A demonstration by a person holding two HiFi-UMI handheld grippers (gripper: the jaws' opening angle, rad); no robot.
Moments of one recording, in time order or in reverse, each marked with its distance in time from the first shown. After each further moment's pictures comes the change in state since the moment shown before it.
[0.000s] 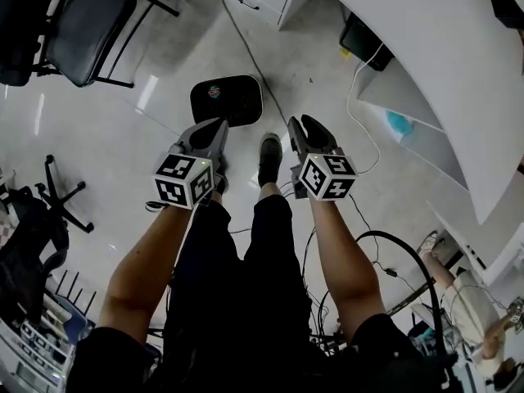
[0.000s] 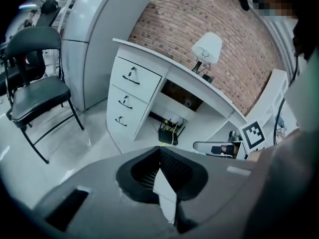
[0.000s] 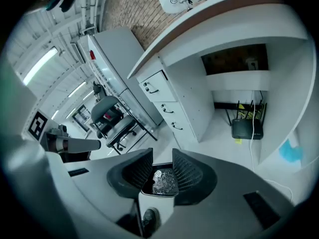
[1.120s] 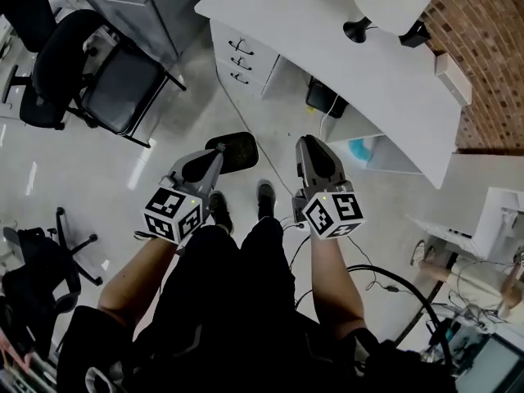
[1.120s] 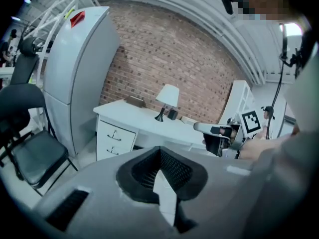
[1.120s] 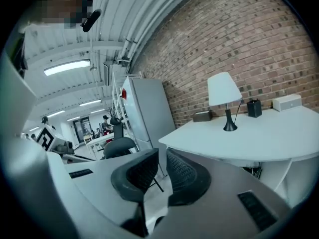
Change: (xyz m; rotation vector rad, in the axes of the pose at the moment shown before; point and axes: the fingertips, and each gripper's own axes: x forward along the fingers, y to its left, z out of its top) left arm -0.268 -0.078 0.159 0.237 -0.251 -0.210; right arm -0.218 0.245 0.205 -0.227 -0.486 -0.034
